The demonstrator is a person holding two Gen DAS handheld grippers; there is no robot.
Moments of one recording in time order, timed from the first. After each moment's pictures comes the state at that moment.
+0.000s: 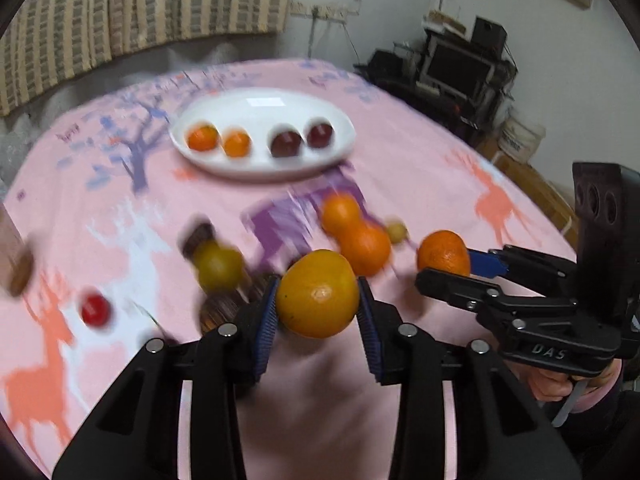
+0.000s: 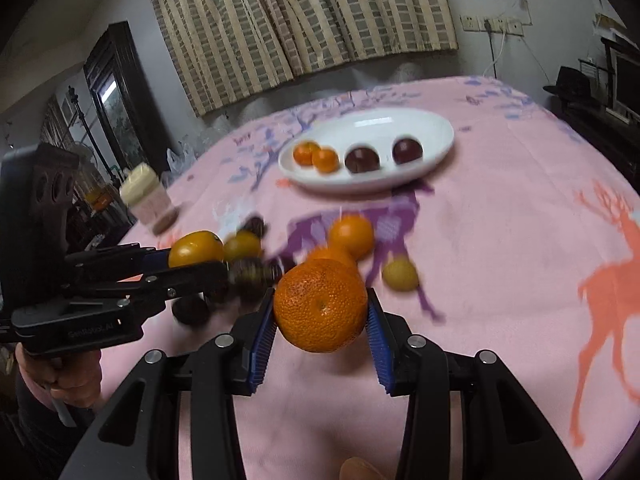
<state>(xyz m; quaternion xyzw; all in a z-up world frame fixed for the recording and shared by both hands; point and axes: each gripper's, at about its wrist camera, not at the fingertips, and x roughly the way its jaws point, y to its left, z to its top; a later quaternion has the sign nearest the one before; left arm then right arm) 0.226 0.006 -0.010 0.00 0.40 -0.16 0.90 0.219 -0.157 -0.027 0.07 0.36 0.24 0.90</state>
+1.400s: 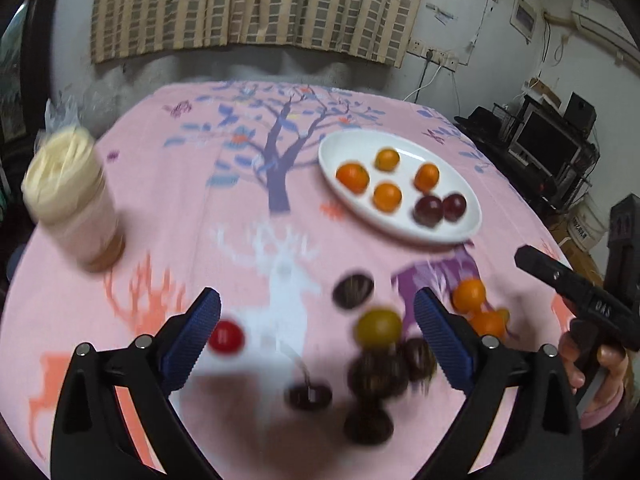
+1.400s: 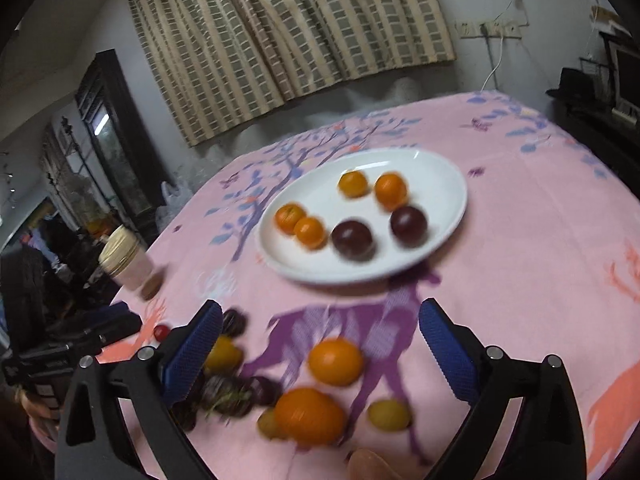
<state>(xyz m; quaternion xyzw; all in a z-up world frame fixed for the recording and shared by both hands) 0.233 0.103 -0.008 -0.10 0.39 -0.01 0.92 0.293 -0.154 -0.017 0.10 0.35 0.24 0.90</state>
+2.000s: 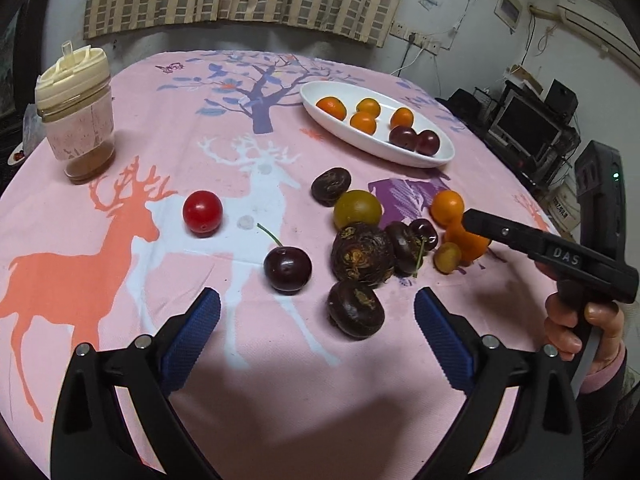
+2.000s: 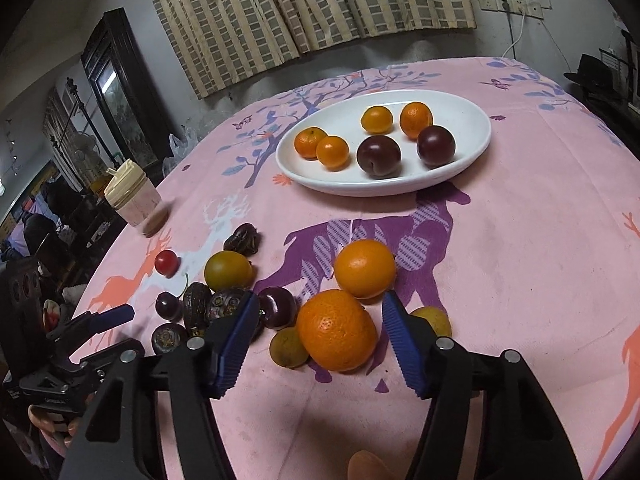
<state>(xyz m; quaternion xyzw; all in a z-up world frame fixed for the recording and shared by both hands) 0.174 0.089 -0.053 -0.11 0.40 -0.05 0.91 0.265 -0.135 -0.050 0.06 0.41 0.25 0.88</state>
